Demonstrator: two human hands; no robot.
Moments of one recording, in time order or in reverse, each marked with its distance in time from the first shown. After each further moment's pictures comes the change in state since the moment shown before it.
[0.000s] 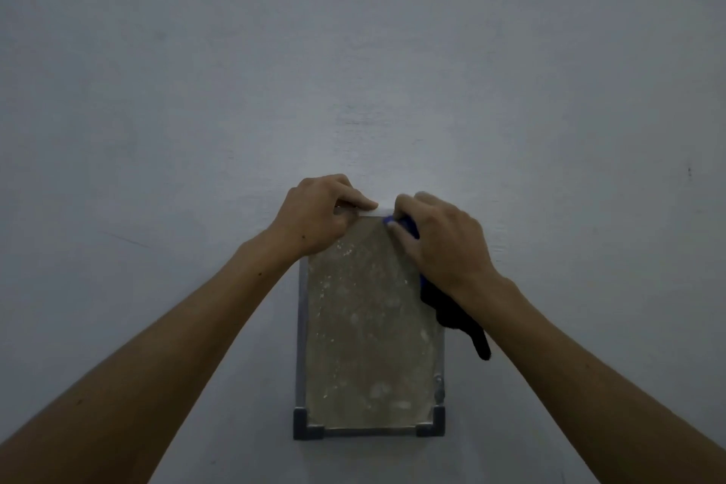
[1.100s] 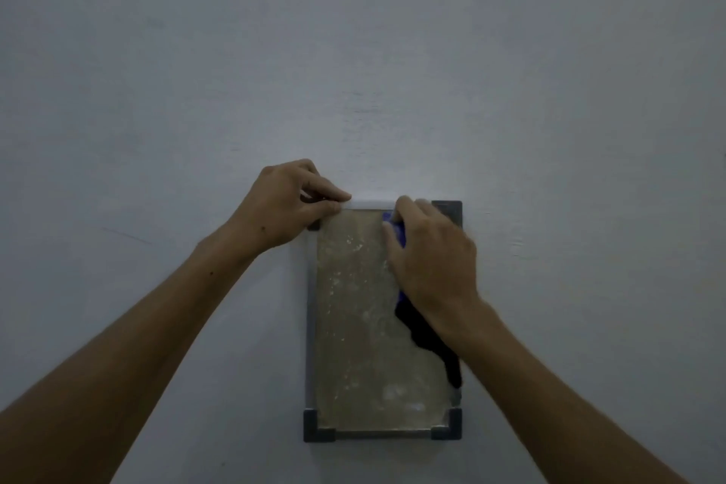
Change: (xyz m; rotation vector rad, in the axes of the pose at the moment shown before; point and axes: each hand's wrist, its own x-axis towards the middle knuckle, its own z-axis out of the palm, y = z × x) left_hand -0.015 -0.031 -0.025 -0.131 0.058 -0.076; right_hand -0.011 -0.041 0.023 0.068 0.110 0.204
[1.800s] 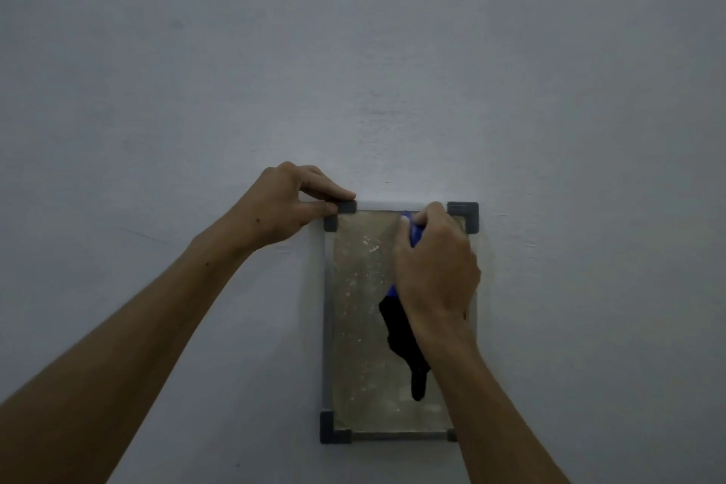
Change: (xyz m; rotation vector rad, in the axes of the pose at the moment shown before) left_hand -0.004 -0.016 -0.023 -0.055 -0.121 -0.011; right_hand -0.008 -0.031 0.021 0.111 0.208 0.410
